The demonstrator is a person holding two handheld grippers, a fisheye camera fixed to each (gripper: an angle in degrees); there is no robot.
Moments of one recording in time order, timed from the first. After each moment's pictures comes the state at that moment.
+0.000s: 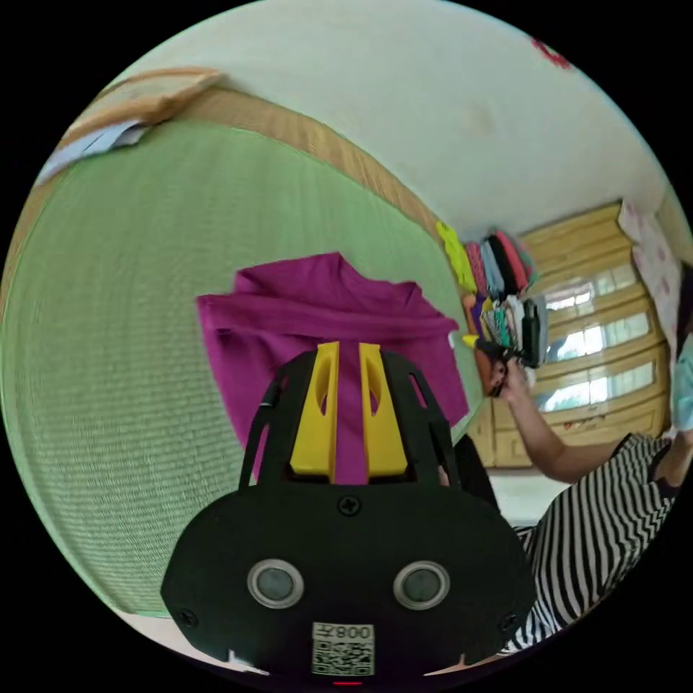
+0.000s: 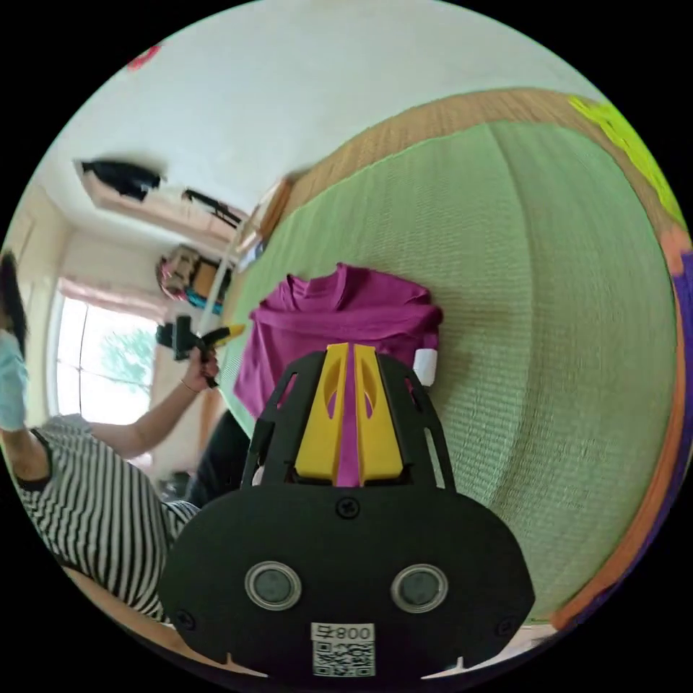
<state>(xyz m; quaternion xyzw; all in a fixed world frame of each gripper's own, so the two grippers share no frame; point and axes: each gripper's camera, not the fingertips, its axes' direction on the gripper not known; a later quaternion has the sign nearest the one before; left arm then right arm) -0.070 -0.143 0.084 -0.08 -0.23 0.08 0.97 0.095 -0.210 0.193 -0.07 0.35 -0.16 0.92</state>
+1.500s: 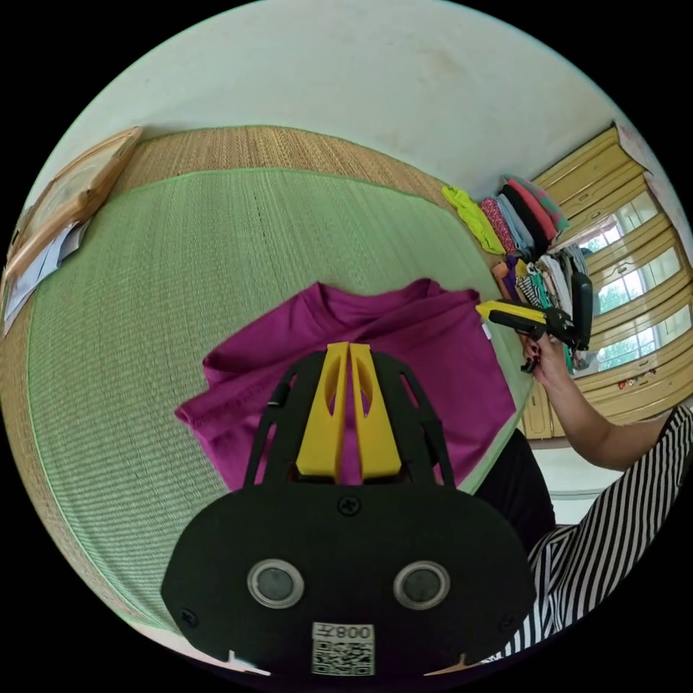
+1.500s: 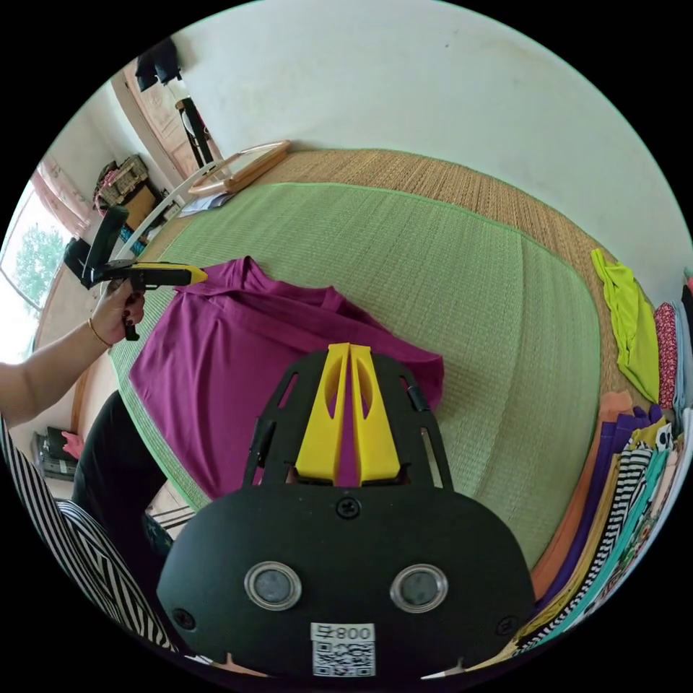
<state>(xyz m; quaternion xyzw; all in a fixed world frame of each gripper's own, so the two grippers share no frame) -0.093 -0.199 0.259 -0.12 -0.32 0.16 0.92 0.097 -0.195 0.350 -0.06 0.52 -0.27 0.81</state>
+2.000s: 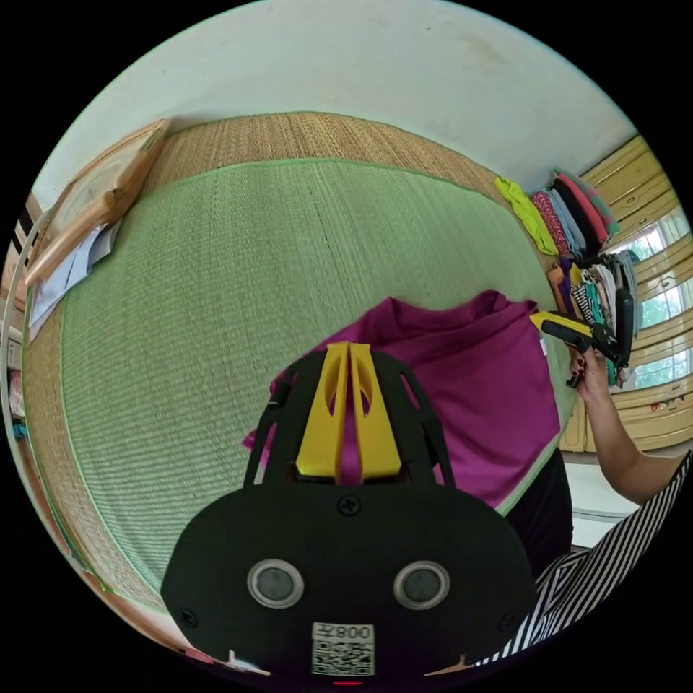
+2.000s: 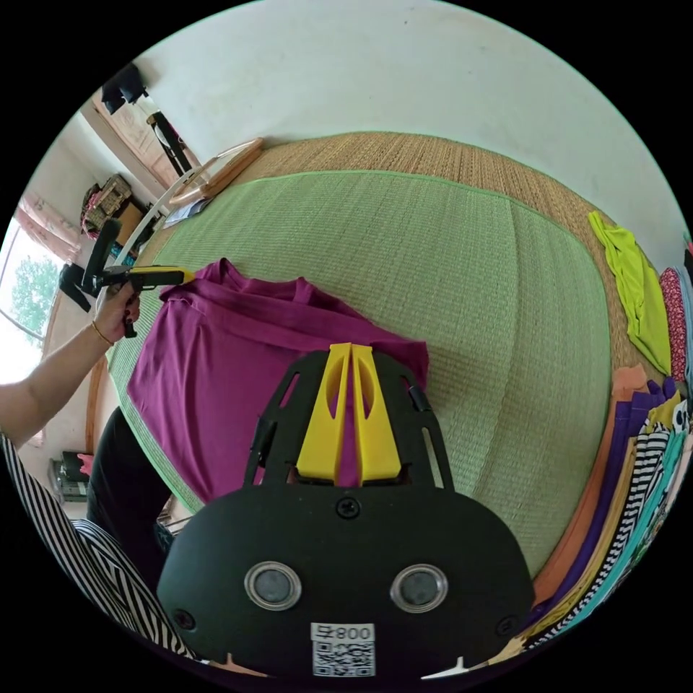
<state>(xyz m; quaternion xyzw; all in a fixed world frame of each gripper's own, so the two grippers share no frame) -0.101 -0.251 0.252 -0.13 -0.41 0.14 0.89 0.118 -0.221 0.297 -0.06 0.52 -0.22 0.82</state>
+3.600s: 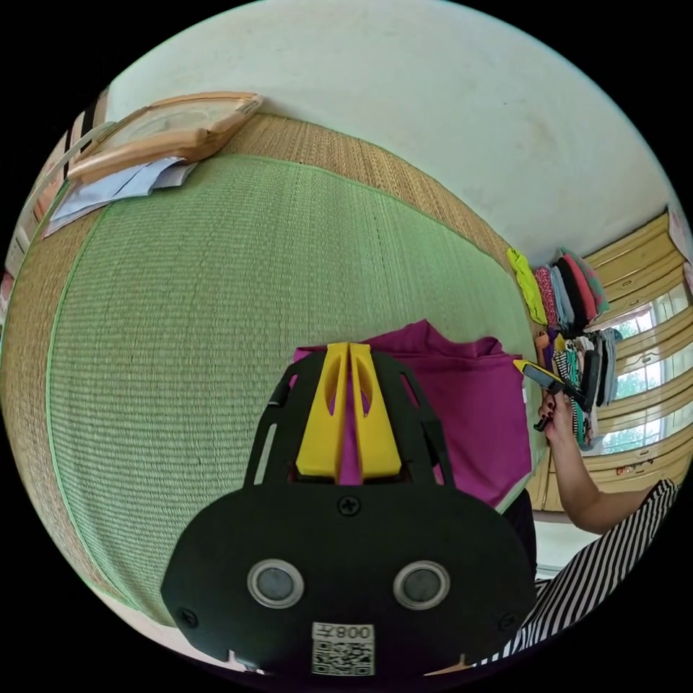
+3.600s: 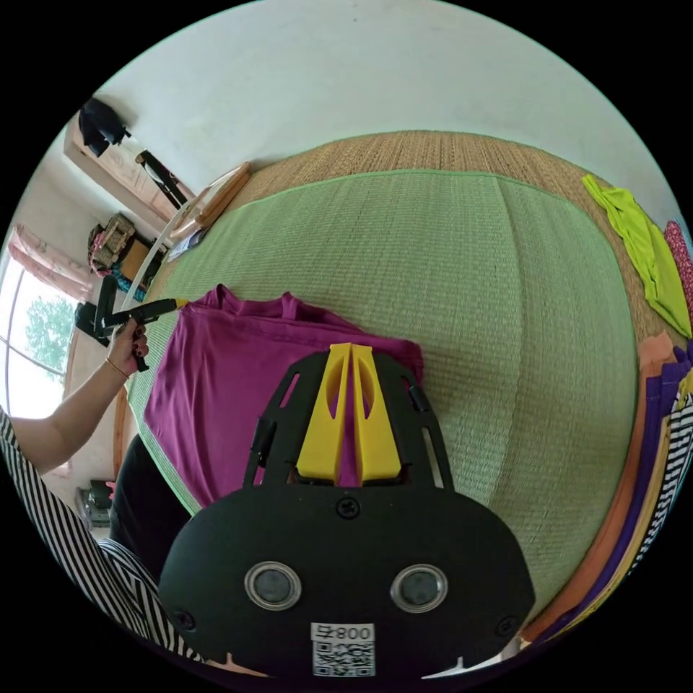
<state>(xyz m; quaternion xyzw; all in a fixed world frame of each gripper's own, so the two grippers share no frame) -0.084 -0.168 0.054 0.04 -0.32 0.08 0.94 0.148 -0.224 0.220 0.00 0.27 -0.22 0.94</state>
